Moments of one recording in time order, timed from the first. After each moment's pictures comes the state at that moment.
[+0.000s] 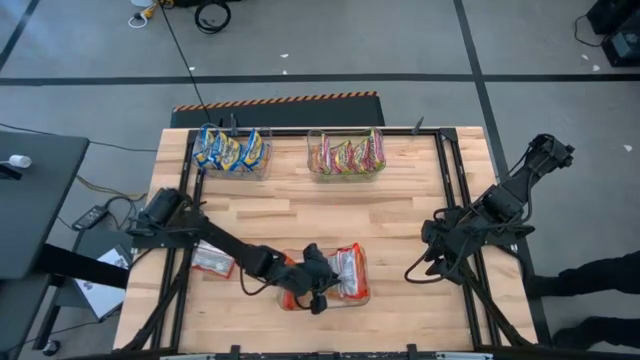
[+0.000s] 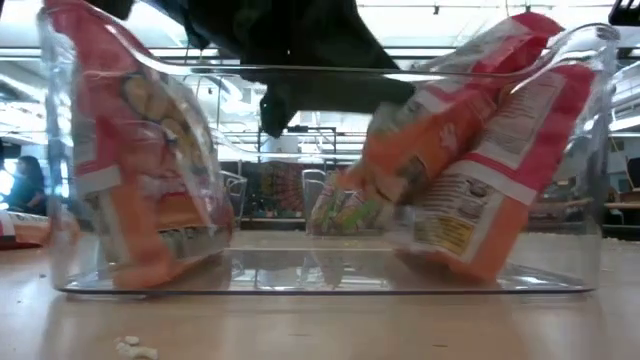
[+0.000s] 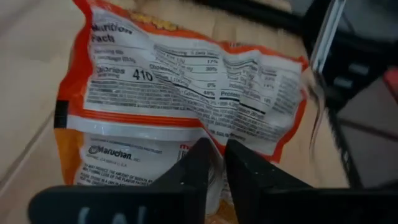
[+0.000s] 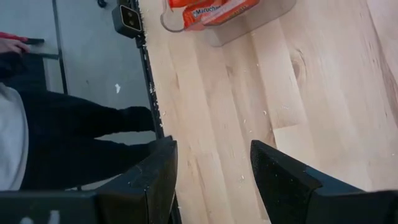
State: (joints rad) left arm -0.46 1.92 1.12 0.28 -0.42 -0.54; right arm 0.68 0.98 1.00 -0.96 -0.02 1.03
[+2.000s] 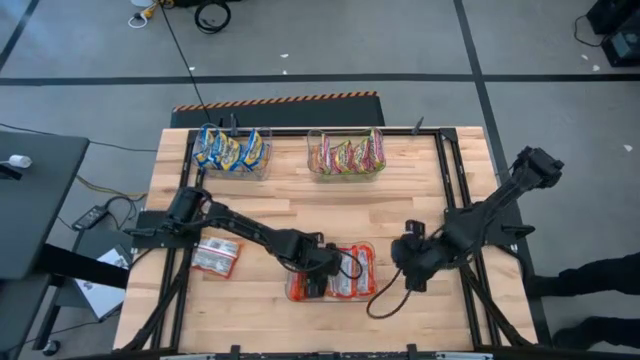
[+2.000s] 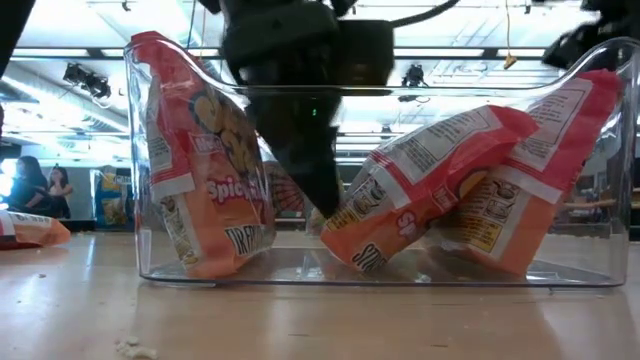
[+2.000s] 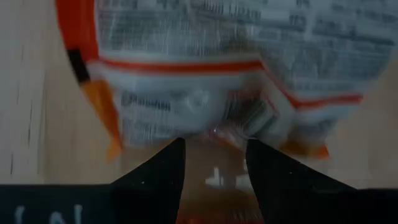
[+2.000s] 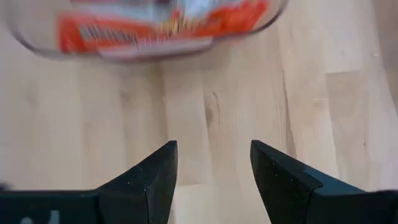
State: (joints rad) left arm -0.32 2.06 1.50 -0.57 -0.06 -0.31; right arm 0.63 1.34 0.96 -0.90 0.27 0.72
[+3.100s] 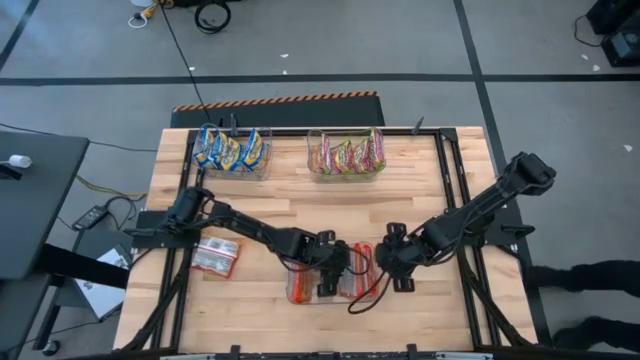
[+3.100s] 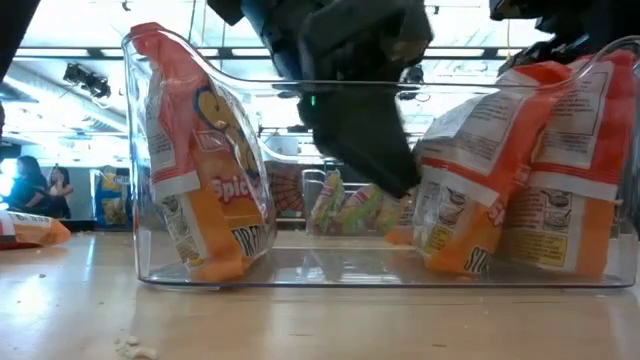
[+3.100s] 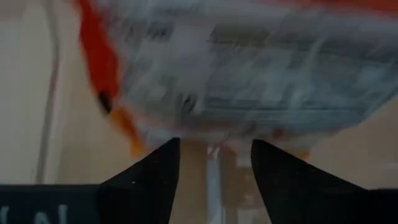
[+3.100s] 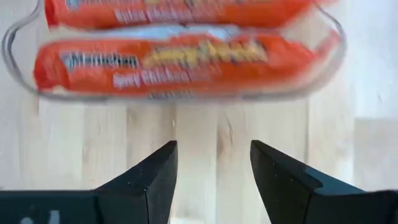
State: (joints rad) left arm -0.29 2.08 1.50 -0.35 -0.11 -0.28; right arm 0.52 1.45 1.00 -0.78 0.16 0.50
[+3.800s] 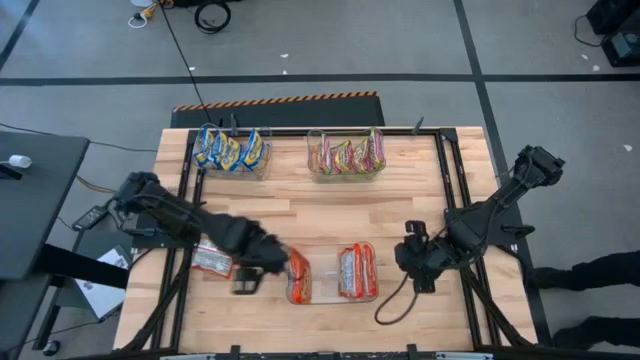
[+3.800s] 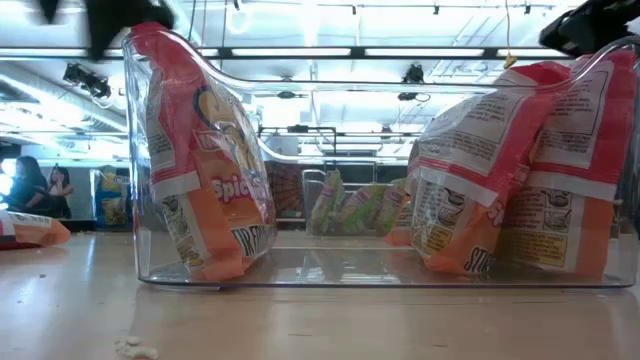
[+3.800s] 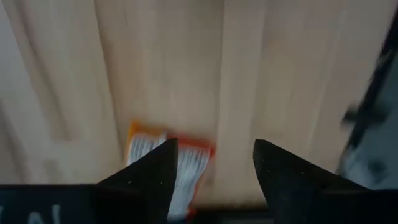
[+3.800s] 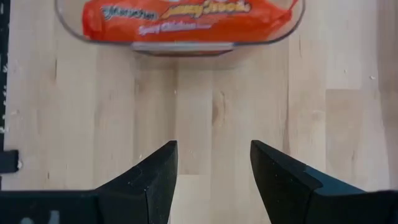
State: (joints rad) left arm -0.43 1.66 1.51 -1.38 0.05 -0.43; right arm 0.67 1.31 1.01 -0.96 0.25 0.62
